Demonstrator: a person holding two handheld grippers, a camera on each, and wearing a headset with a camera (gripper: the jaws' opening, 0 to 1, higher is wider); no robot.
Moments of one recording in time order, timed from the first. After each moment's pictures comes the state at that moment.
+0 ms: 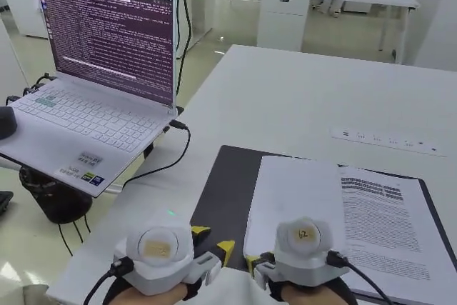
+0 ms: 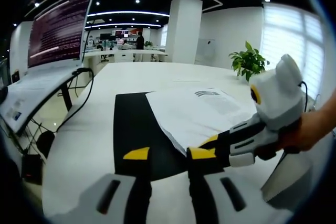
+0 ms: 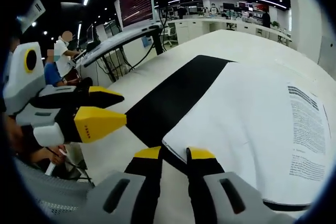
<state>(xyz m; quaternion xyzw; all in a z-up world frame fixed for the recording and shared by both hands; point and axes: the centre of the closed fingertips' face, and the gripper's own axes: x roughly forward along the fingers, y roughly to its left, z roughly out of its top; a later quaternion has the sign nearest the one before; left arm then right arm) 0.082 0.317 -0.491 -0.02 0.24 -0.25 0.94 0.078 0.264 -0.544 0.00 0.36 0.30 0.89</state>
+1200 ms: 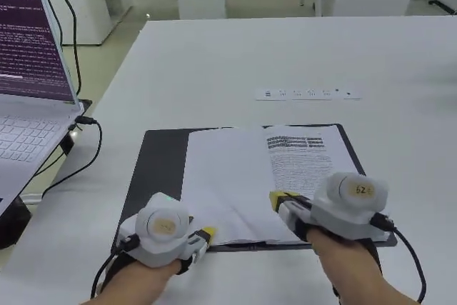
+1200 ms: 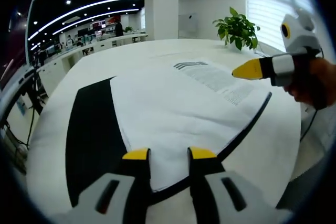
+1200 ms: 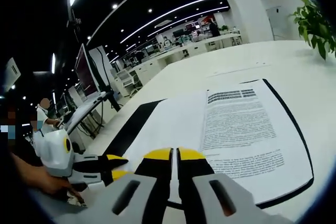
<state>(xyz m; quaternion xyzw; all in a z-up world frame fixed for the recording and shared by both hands) 0.111 0.232 -0.556 0.08 0.29 -0.30 0.90 0.117 0.098 -0.496 0.17 0.25 0.14 0.94</state>
